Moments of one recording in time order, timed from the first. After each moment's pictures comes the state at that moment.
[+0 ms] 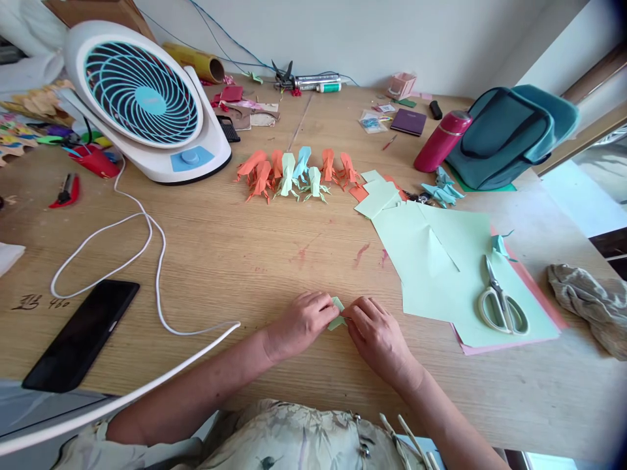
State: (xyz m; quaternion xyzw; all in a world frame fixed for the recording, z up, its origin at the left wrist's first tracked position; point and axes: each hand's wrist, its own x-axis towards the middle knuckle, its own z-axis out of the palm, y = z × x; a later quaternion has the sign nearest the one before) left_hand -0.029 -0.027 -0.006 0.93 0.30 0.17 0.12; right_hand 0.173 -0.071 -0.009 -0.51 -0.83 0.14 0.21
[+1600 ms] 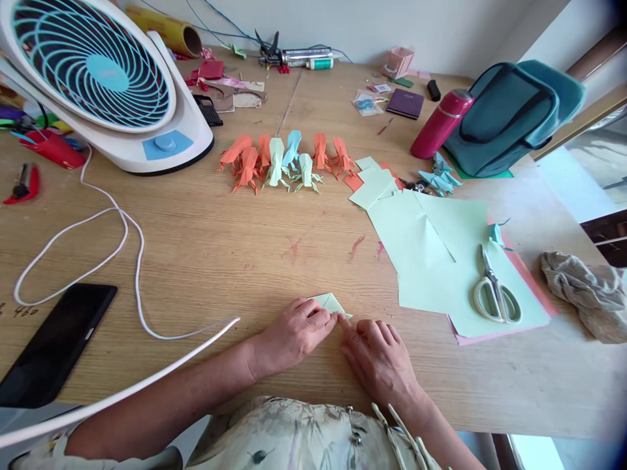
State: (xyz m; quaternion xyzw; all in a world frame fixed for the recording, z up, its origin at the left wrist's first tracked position) left_hand -0.039 -0.042 -0.010 0.96 0.23 0.14 0.02; right_hand 0.175 -0.117 -0.011 -0.53 -0.83 0.02 0.16
